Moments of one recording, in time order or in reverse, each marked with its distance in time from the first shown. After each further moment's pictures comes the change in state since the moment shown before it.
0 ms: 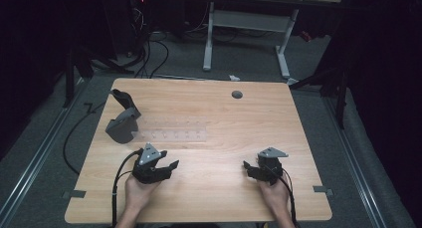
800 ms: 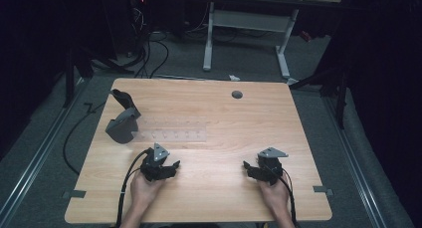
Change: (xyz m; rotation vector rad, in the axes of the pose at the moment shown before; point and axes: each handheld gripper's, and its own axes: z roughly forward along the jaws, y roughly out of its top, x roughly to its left) left arm 0.027 -0.027 0.038 0.070 0.155 0.034; right arm 0.000 0.000 0.000 0.000 0.001 -0.001
